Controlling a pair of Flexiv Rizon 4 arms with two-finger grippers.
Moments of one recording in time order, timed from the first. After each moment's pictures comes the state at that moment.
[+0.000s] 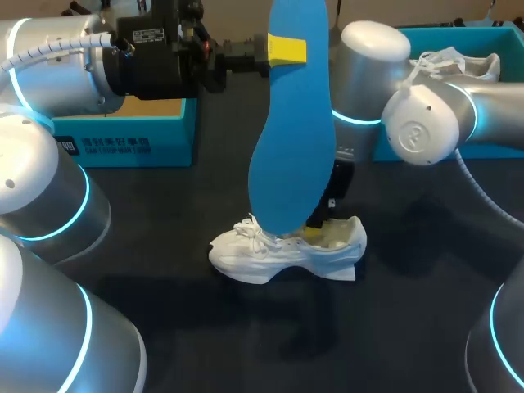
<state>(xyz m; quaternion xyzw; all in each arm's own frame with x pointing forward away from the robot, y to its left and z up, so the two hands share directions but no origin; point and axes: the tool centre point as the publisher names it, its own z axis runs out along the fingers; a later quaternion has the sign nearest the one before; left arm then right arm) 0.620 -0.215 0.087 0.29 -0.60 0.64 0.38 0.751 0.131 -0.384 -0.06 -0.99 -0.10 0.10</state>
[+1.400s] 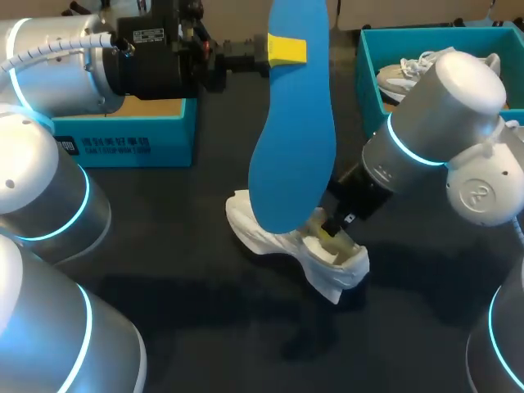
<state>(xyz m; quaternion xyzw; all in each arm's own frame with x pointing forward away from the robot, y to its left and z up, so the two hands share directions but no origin) 0.620 -0.215 0.087 0.29 -0.60 0.64 0.38 0.717 0.111 -0.355 -0.37 -0.91 -0.20 0.06</state>
